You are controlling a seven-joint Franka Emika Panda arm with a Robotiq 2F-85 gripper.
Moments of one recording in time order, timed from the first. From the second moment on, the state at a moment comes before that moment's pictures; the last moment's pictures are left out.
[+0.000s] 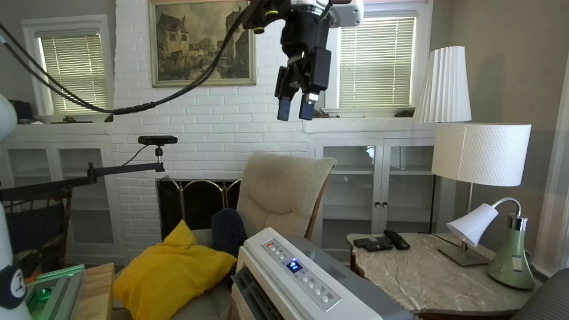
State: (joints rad) arm -0.09 -0.18 -0.11 -2.10 -0.03 1.76 -0.01
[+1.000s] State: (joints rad) arm -0.10 0.06 -0.12 -2.18 -0.03 2.06 -0.01
